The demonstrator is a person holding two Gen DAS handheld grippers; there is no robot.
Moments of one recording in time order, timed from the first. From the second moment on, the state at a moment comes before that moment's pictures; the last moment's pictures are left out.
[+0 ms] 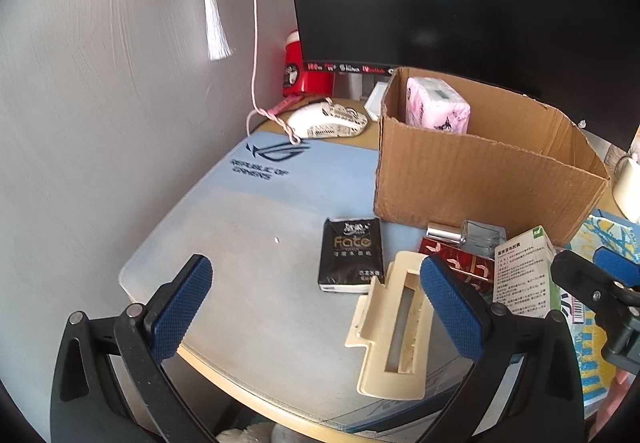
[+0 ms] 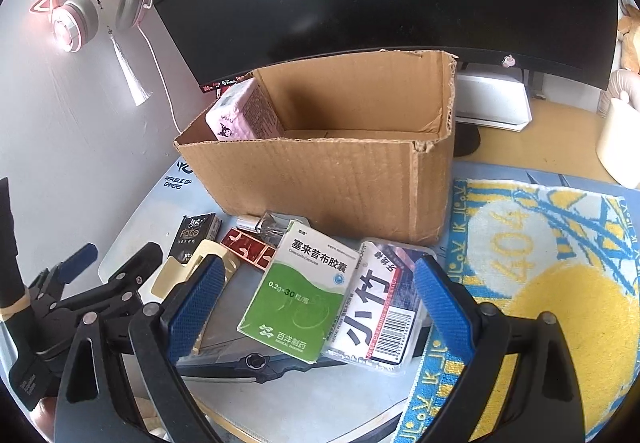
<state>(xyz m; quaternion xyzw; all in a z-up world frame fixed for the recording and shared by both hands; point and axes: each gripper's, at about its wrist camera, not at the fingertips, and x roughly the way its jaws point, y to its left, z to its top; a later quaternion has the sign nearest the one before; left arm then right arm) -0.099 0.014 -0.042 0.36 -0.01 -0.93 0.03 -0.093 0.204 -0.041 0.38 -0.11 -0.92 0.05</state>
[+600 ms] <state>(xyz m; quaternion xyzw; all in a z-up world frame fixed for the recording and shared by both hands) -0.111 0.012 -0.063 0.41 0.03 -0.91 0.00 -0.104 0.205 -0.056 0.42 -0.16 -0.89 0.05</state>
